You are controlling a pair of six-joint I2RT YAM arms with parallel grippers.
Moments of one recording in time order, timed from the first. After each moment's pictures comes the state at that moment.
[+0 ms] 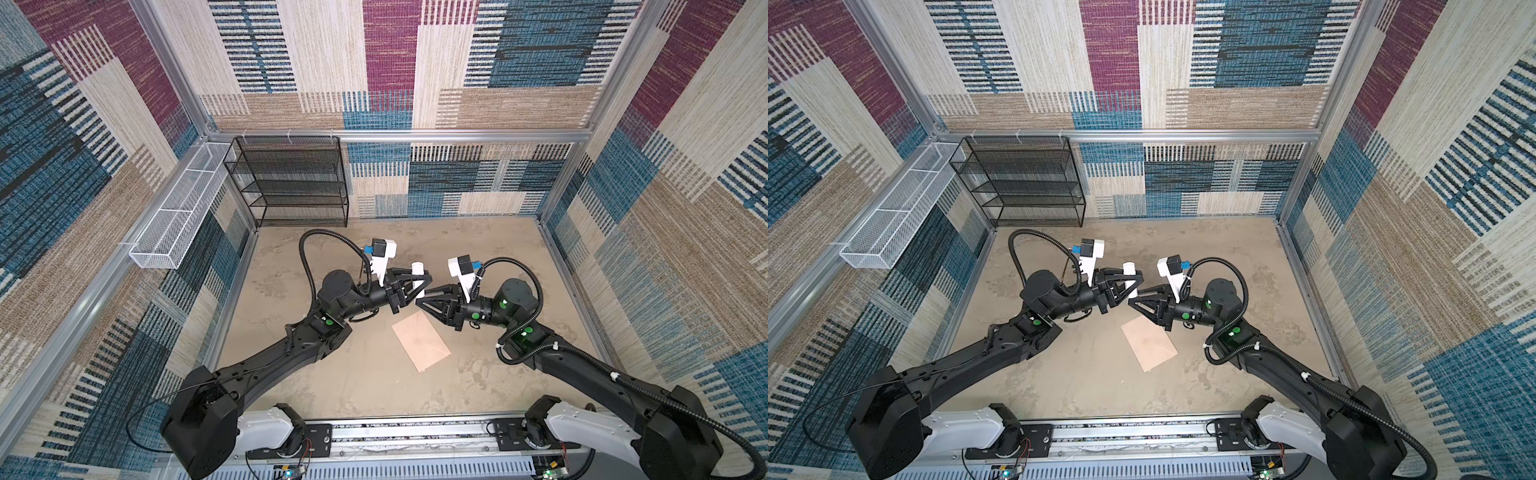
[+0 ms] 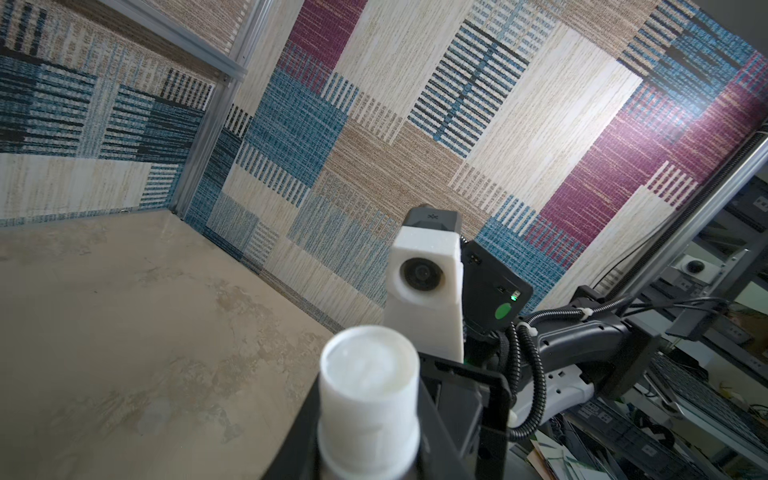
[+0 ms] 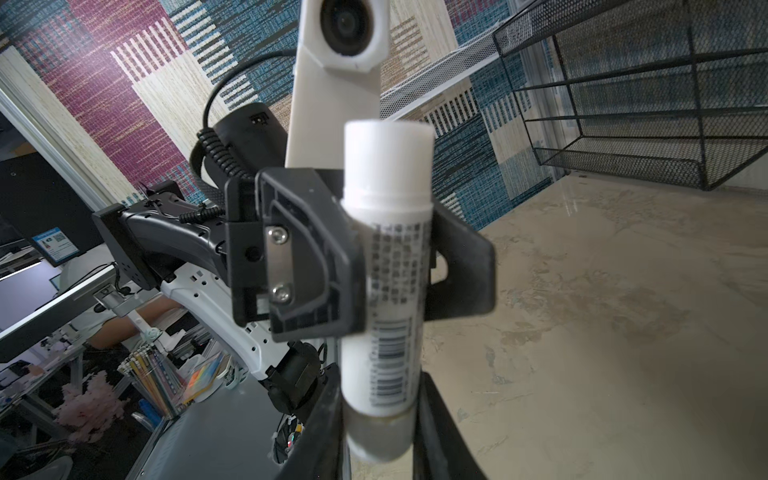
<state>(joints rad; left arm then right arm) -0.70 1.26 0.81 0.63 0.55 -0.63 0.61 1.06 0.64 0.49 -0.70 0.52</state>
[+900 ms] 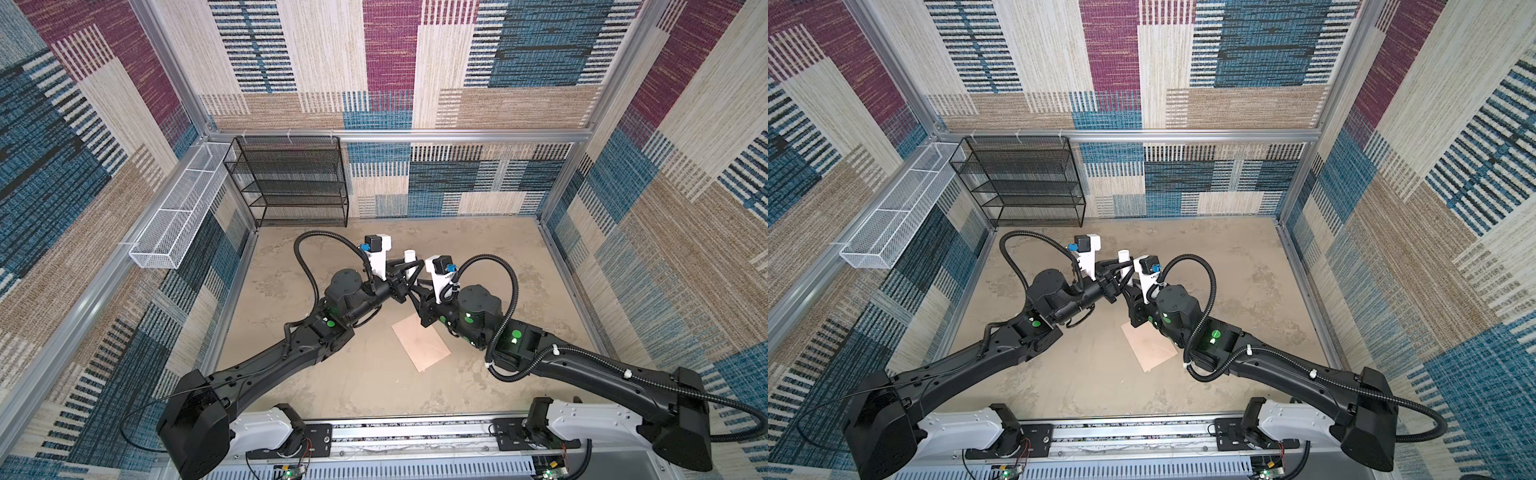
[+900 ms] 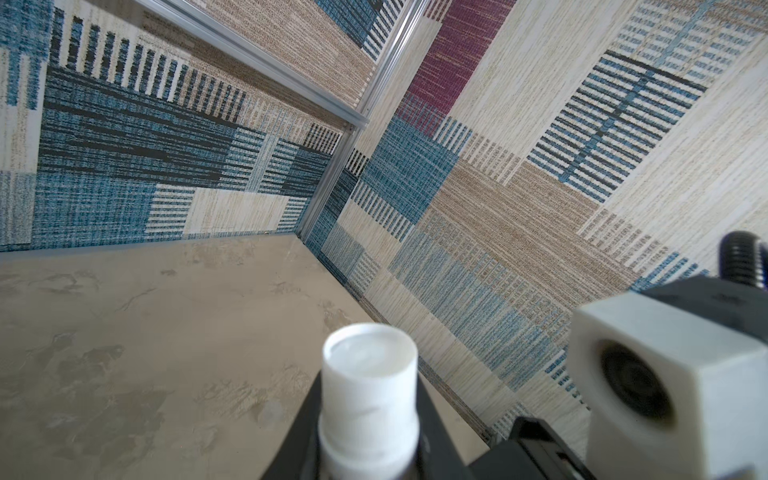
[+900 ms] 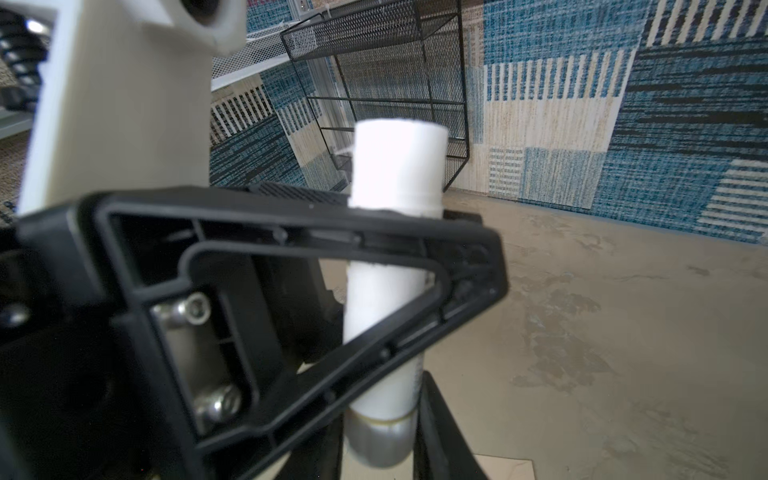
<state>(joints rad) -0.77 1.25 0.85 0.48 0.17 -0.54 1.02 1.14 0.92 0.00 0.32 0.30</state>
